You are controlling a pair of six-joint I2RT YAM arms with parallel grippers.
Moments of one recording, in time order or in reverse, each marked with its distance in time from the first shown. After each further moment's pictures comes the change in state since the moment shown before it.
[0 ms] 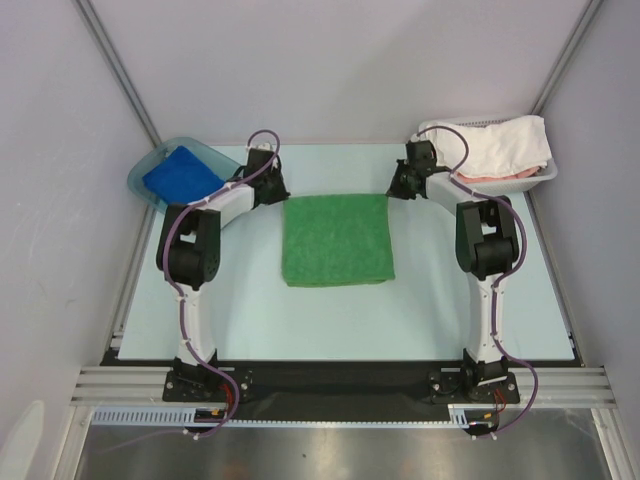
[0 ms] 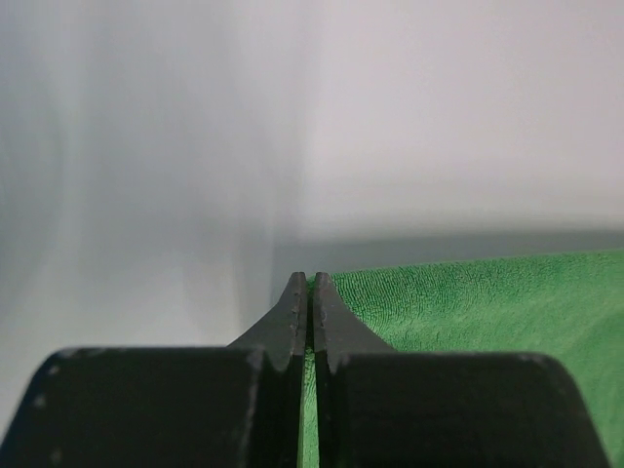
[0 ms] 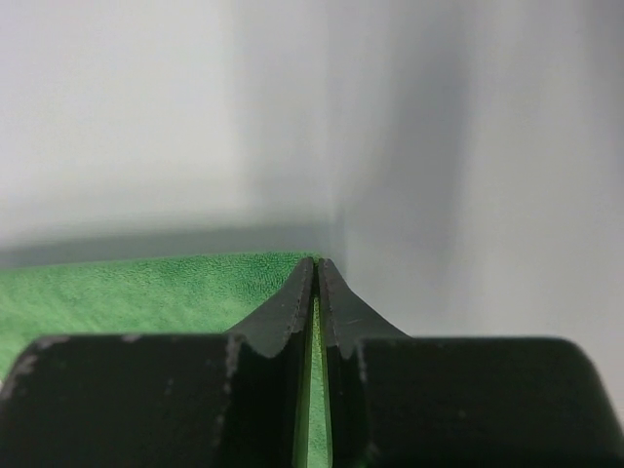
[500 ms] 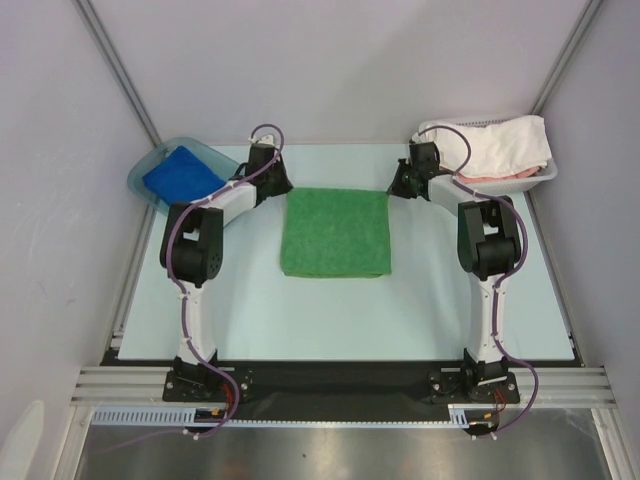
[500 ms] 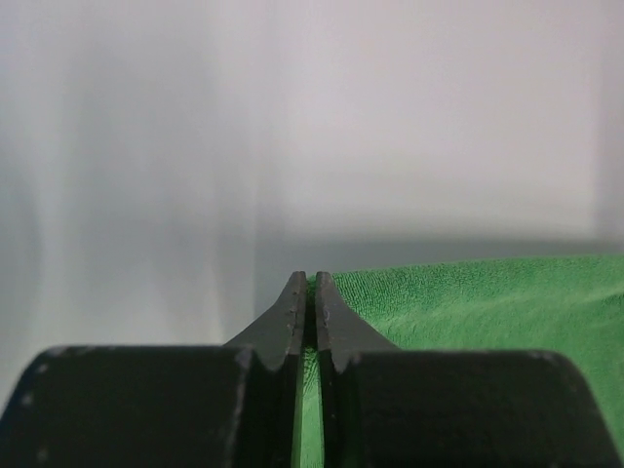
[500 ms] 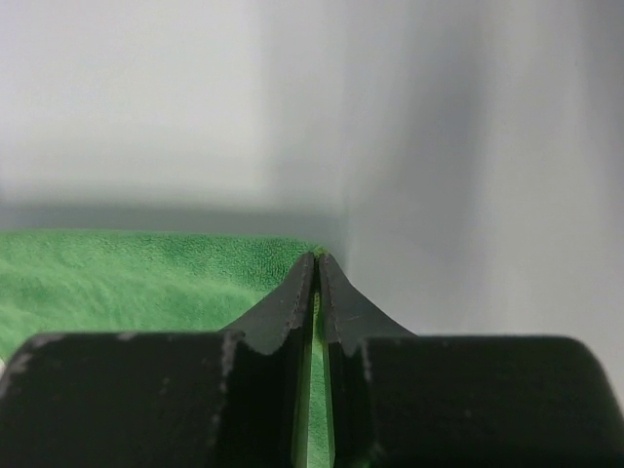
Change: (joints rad) left arm -0.006 0.035 0.061 0.106 0.021 0.041; right arm -0.022 -0.008 -0.034 0.090 -0.041 -0.031
